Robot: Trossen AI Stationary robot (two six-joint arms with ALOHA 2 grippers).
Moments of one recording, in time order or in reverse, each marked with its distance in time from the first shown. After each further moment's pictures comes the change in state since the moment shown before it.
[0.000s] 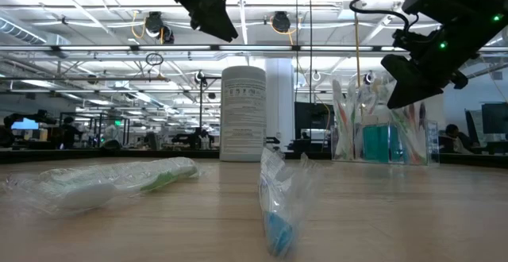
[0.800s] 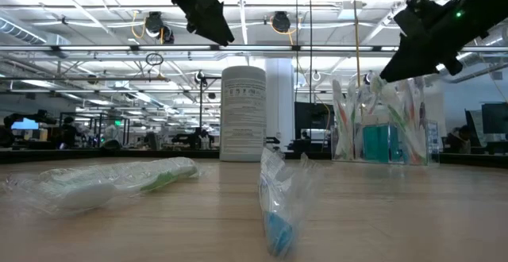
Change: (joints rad) left arm 0.000 0.000 -0.001 -0.060 0.001 -0.047; right arm 0.126 -0.197 0.000 0.107 0.022 -0.106
